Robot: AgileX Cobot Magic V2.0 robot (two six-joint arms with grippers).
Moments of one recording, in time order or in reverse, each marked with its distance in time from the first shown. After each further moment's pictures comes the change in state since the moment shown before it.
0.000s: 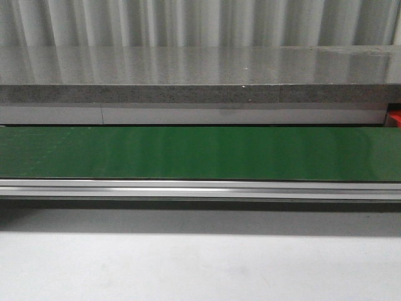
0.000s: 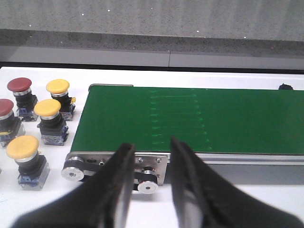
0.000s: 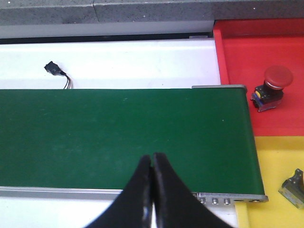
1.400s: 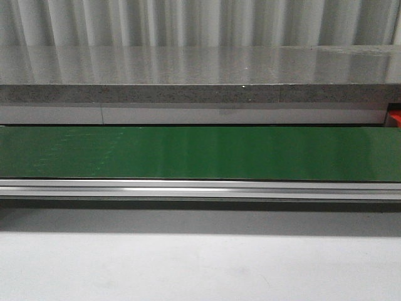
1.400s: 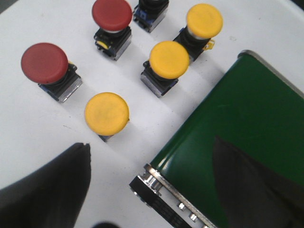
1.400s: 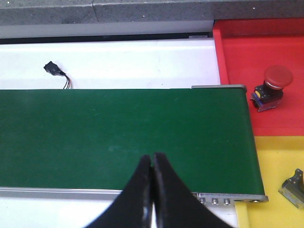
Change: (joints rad) left arm 0.244 1.134 -0.546 0.290 0.111 -0.681; right arm 0.000 0.000 0.000 0.000 0.000 0.000
